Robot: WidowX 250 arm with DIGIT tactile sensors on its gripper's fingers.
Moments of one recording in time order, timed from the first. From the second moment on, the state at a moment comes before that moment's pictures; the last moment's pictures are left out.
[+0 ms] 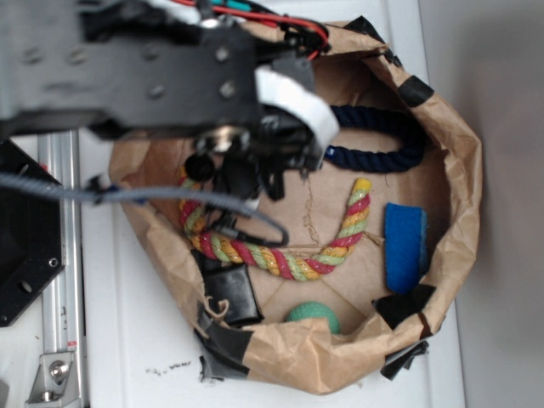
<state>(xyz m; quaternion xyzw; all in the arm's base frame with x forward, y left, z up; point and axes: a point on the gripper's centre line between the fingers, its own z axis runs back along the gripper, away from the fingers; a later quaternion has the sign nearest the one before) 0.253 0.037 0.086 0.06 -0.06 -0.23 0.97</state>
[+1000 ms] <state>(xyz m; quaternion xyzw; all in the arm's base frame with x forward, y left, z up) 0.286 0.071 0.032 0.02 -0.05 -0.21 0.98</state>
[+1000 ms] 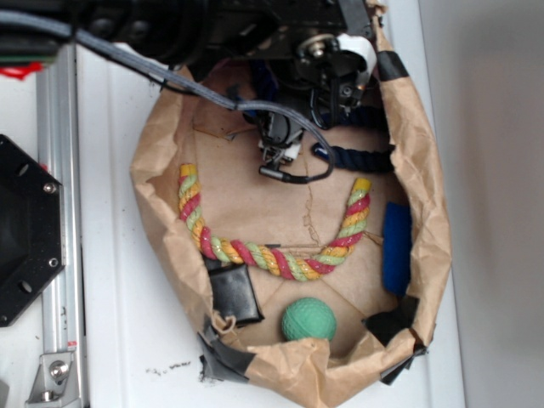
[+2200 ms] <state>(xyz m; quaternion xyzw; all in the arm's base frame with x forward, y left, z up) 0.288 0.038 0.014 -0.02 -0.05 -0.18 0.98</state>
